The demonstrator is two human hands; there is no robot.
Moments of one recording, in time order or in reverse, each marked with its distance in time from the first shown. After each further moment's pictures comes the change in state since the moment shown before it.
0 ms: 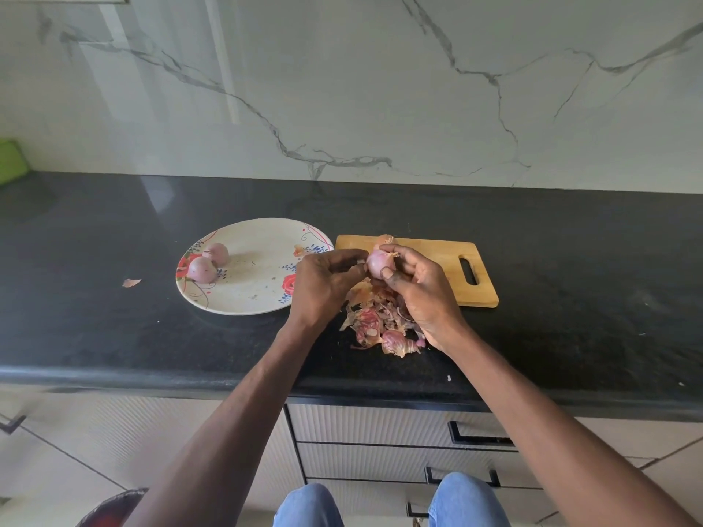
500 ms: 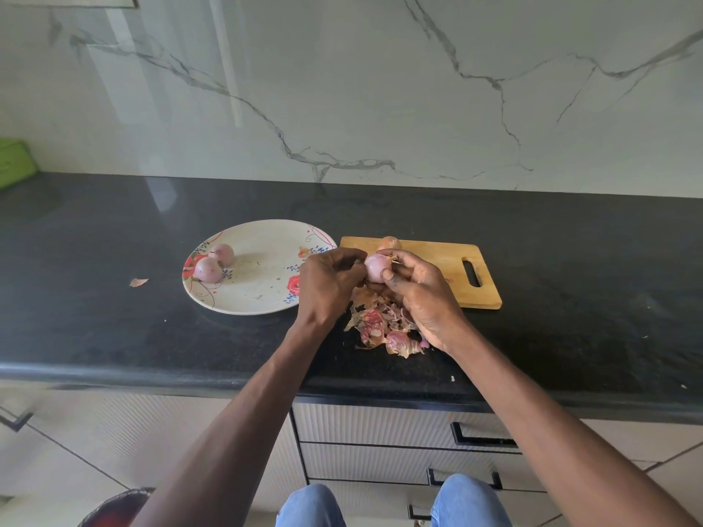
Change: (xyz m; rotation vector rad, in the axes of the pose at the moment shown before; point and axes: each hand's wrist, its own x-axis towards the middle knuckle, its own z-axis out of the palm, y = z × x) left_hand 0.002 0.000 0.004 0.075 0.092 -0.024; right_hand 0.001 0.000 0.004 0.134 -0.066 0.073
